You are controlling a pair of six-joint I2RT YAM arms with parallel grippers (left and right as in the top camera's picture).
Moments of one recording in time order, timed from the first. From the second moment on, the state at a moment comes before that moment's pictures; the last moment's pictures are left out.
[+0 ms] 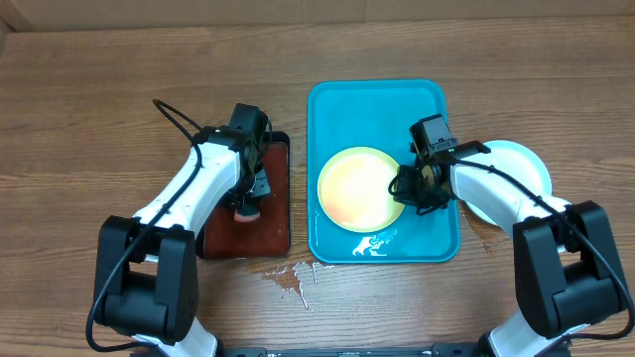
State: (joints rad) left arm -0.23 1.79 1.18 -0.93 -0.14 -0.52; right arm 0.29 1.79 1.04 -0.66 -0.17 0.49
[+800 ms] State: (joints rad) left arm 0.11 1.51 1.82 -1.38 0.07 -0.44; right arm 0.76 1.67 1.45 -0.69 0.20 0.35
